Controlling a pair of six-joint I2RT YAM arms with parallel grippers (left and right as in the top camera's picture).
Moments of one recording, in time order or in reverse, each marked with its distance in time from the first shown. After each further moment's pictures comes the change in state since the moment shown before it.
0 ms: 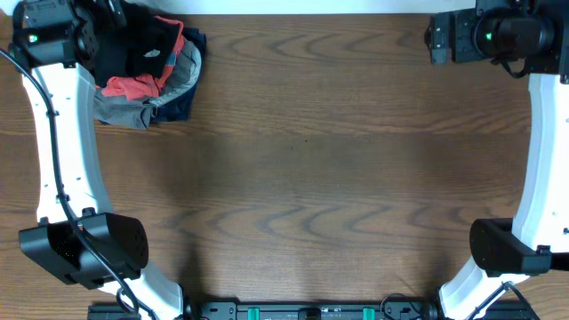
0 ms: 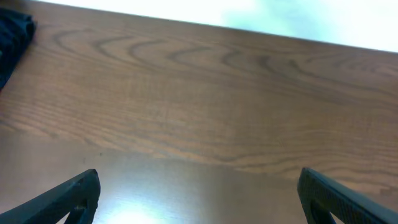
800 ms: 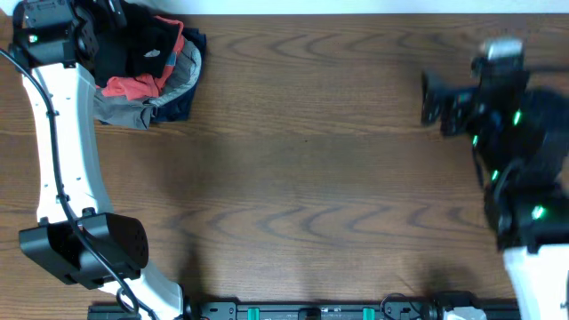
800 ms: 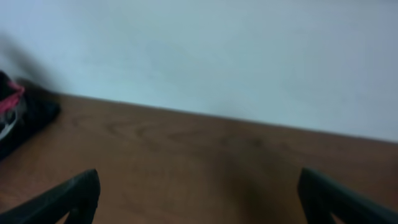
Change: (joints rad) left arm 0.000 0.000 0.000 0.000 0.000 0.000; right arm 0.010 -0.888 -1.456 1.187 -0.029 0.036
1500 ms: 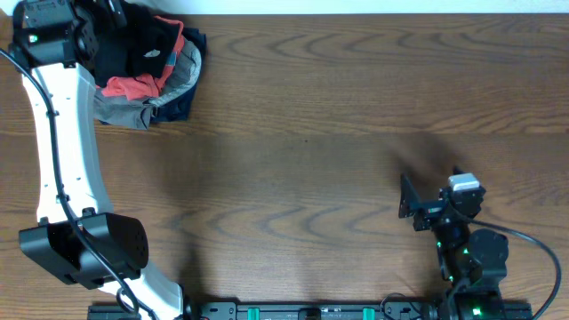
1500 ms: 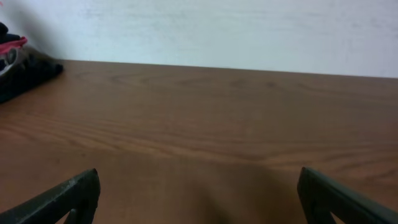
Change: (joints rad) left arm 0.000 0.000 0.000 0.000 0.000 0.000; right arm 0.004 -0.737 -0.911 0.276 0.000 0.057
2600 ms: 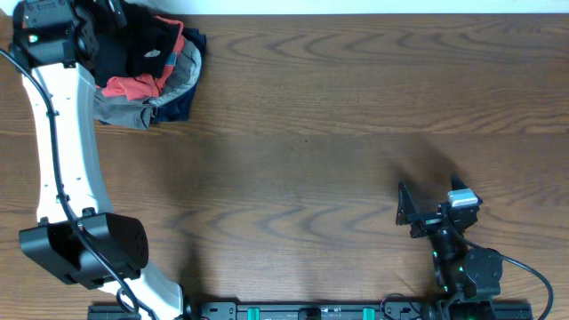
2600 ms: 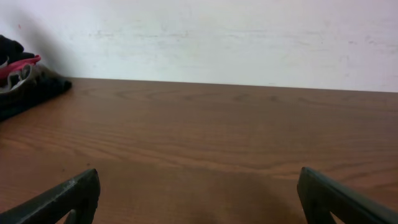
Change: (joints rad) left arm 0.000 0.000 0.000 0.000 0.000 0.000; right arm 0.016 -0.234 -0.108 -0.020 0.005 0.018
